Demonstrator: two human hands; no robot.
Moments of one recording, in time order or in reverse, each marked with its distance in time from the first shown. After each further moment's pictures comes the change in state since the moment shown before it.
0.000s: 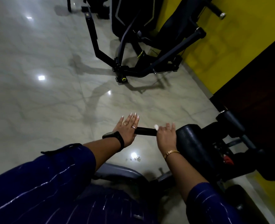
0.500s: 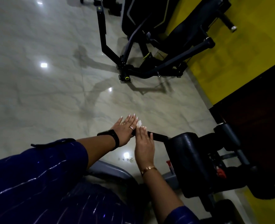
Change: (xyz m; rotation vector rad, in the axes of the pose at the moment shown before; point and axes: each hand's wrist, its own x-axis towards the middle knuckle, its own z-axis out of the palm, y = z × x) left_hand 0.006 -0.002 0.003 -0.085 -0.037 0.003; right_hand -0.027 -0.066 0.018 0.321 0.387 -0.170
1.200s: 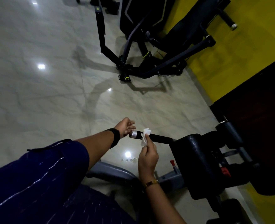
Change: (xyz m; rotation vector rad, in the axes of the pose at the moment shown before) left_hand 0.014 -0.020 -0.030 -1.951 -0.125 -0.566; right_hand -0.019 -0.038 -0.015 0.767 0.277 0.534
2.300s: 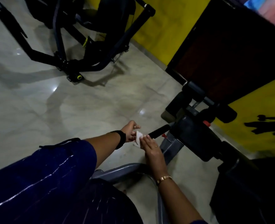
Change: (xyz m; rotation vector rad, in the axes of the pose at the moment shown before) left_hand 0.050 0.057 -0.011 0.489 -0.423 -0.362; right_hand 0.003 -0.028 0.045 -0.701 -0.123 -0.160
